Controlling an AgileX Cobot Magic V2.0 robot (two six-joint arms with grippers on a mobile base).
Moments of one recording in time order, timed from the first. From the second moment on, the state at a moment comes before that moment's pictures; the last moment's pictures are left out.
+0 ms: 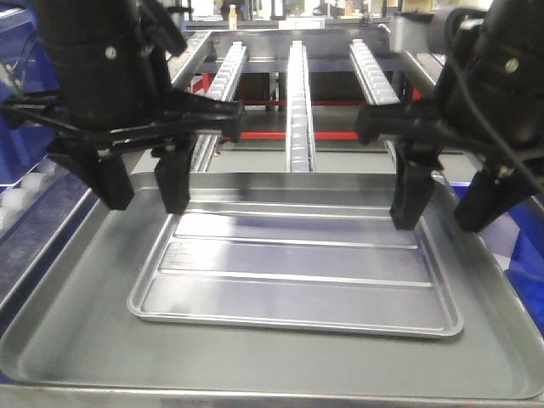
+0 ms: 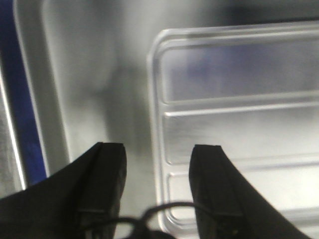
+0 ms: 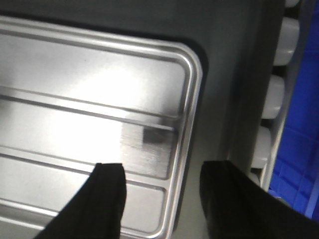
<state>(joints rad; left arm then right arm) -0.72 1.67 -1.20 0.22 0.81 -0.65 0.46 1.53 -0.95 0.00 0.65 0.45</state>
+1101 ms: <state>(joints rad) -0.71 1.81 -1.21 0.22 0.74 -0.66 0.46 1.68 -0.97 -0.01 0.58 0.45</state>
